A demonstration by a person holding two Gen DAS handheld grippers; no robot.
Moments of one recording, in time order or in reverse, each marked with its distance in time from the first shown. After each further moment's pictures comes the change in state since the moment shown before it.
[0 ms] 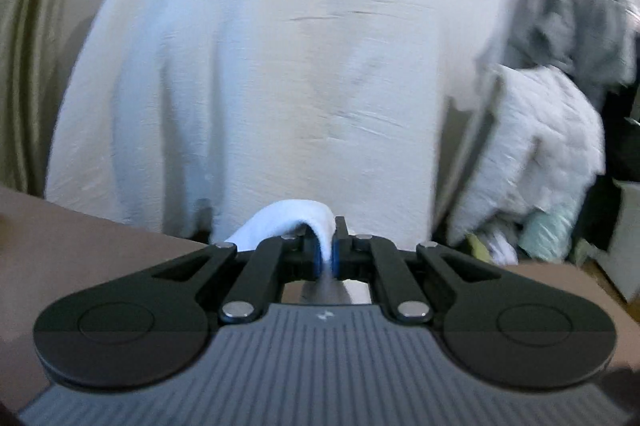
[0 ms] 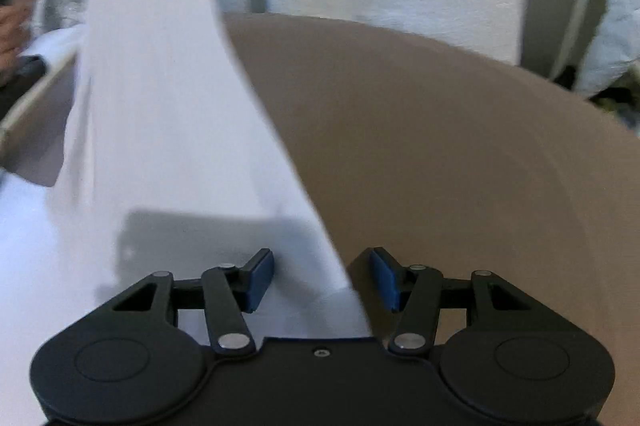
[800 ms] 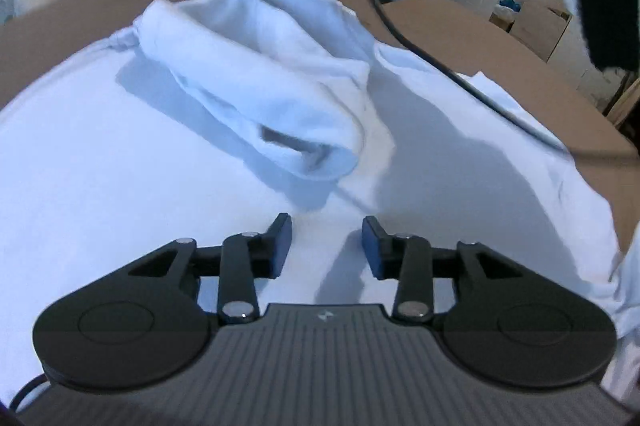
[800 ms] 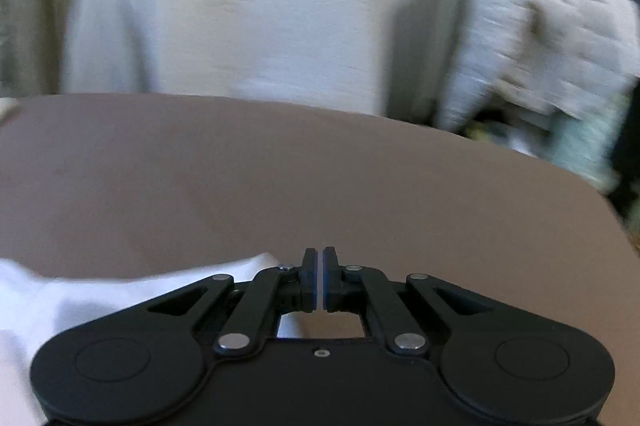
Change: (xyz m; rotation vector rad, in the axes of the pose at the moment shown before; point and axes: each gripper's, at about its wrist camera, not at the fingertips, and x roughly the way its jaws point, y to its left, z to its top) left arm -0.232 -0.153 -0.218 0.333 0.640 -0.444; right arm -0.062 -0.017 -0.025 0.185 -0.193 -0.349
